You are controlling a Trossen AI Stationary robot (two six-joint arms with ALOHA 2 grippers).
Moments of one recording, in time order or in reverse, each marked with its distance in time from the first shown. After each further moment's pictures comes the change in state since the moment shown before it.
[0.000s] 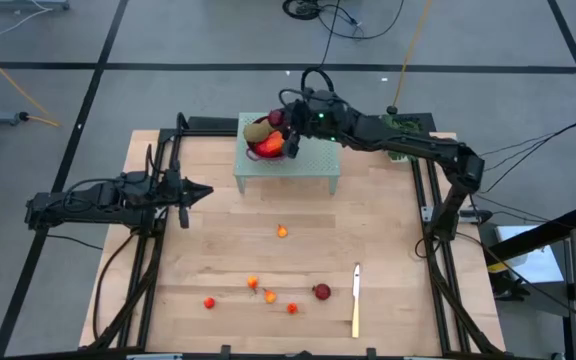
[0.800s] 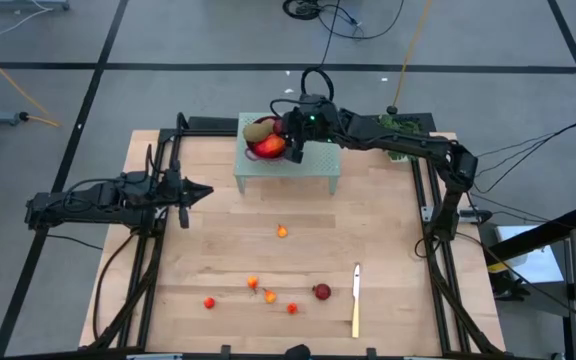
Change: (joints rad) left arm 0.000 0.000 0.000 0.000 0.000 -0.006; right arm -0.021 0.053 0.000 -0.130 -0.005 -0.114
